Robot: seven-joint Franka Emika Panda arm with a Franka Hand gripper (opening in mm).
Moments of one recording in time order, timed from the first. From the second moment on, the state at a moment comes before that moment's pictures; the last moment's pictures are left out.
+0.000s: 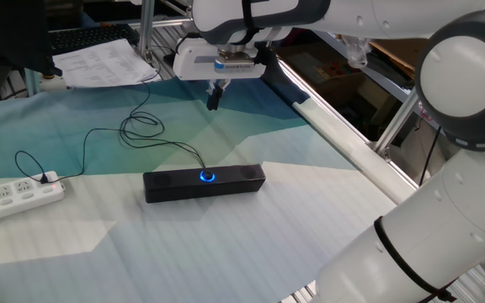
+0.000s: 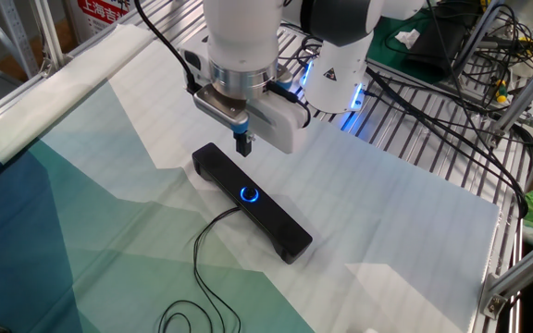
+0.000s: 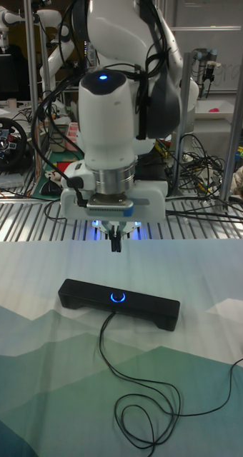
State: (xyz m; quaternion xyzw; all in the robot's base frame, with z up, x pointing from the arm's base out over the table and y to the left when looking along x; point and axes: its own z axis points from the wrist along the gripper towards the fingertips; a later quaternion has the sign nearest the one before) arm 0.498 0.002 0.298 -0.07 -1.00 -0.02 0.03
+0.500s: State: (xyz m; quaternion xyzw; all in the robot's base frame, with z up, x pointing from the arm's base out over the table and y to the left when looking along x) arm 0.498 0.002 0.298 -0.07 -1.00 -0.02 0.03
